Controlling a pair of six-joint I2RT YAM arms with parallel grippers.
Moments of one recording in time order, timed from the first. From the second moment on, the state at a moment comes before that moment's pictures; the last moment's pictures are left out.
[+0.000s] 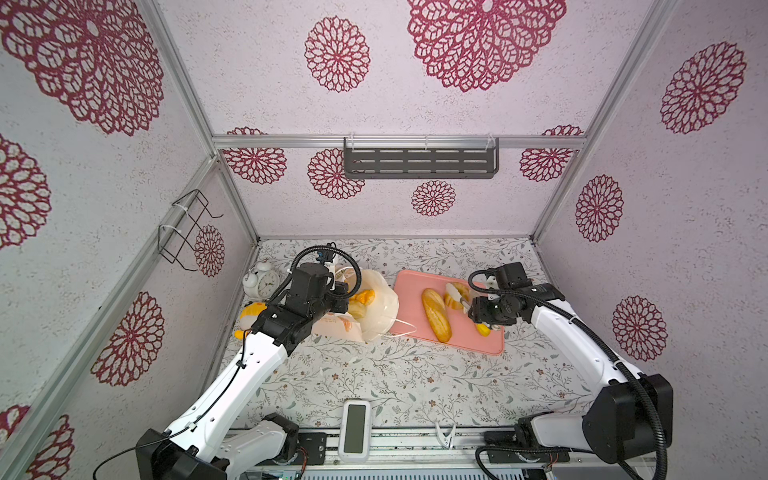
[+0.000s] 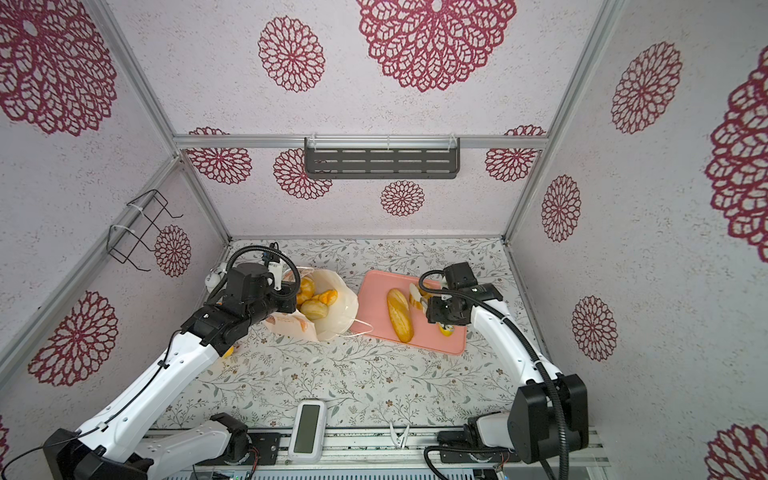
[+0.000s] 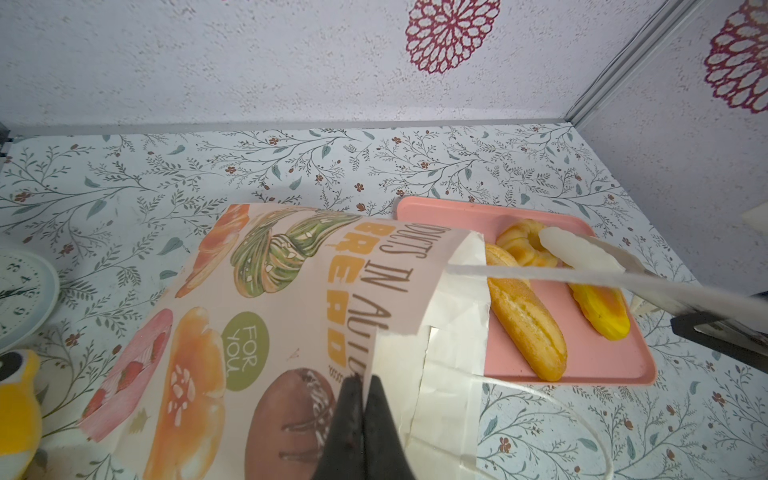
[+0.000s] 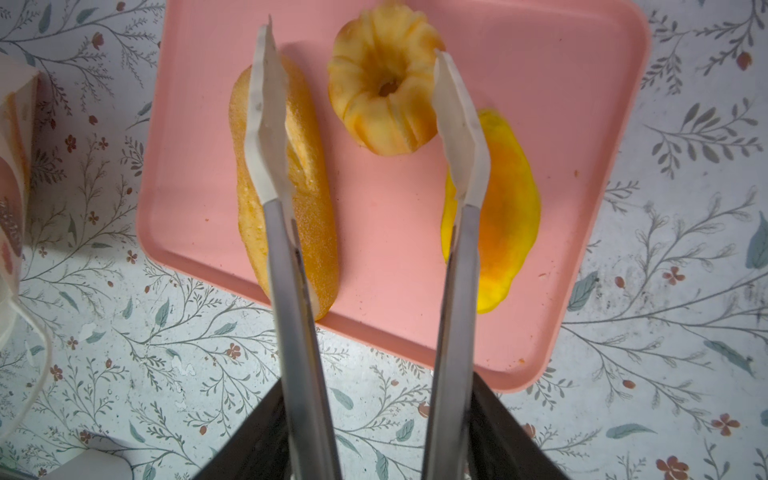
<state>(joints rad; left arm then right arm) -0.44 1.12 1.06 -0.52 -0.09 -0.28 0.26 1.34 1.10 -0.87 -0.11 0.27</state>
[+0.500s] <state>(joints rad) -0.44 1.12 1.06 -0.52 -0.08 -0.28 0.26 1.21 1.20 -0.89 -0.27 0.29</state>
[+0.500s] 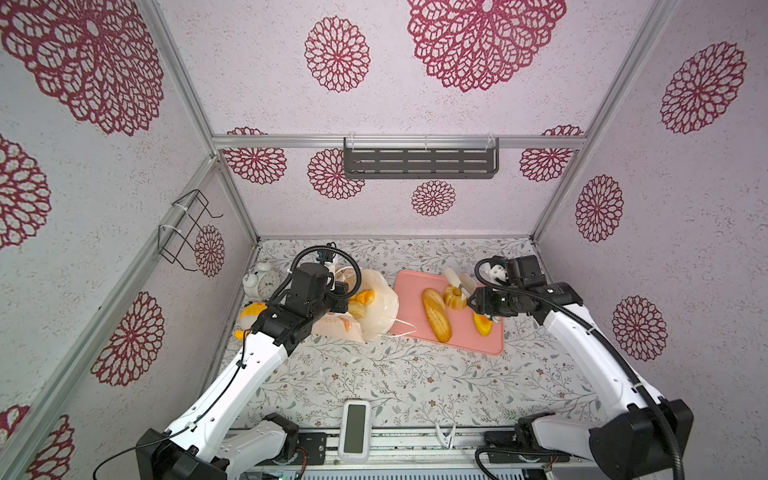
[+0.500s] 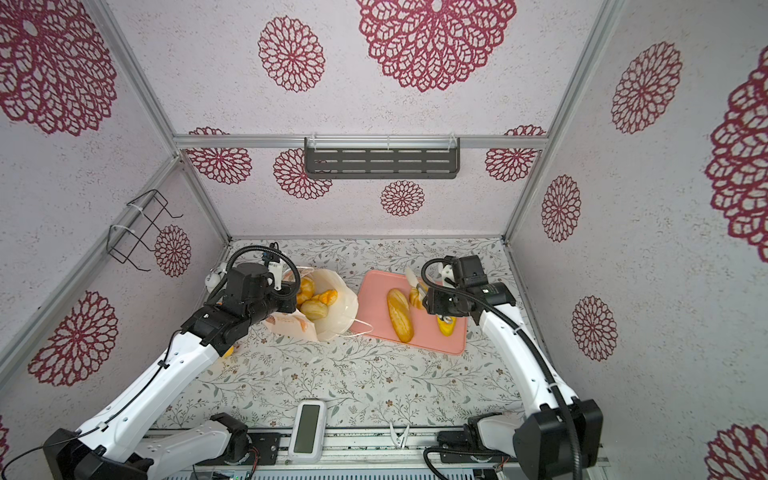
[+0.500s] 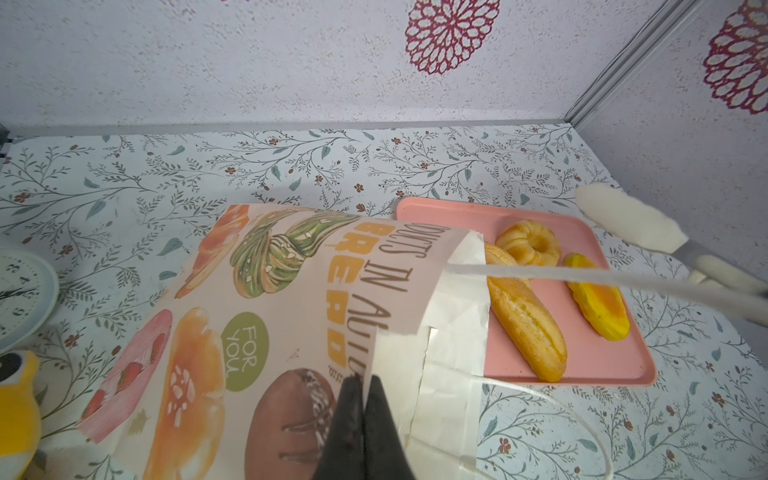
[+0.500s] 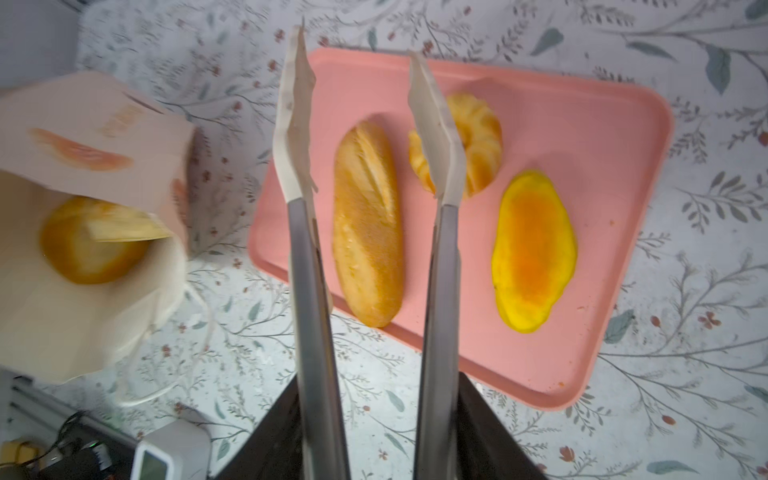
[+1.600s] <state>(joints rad) -0.45 1.13 1.08 -0.68 0.14 0.07 0.75 1.20 1.27 -1.08 -0.45 0.08</state>
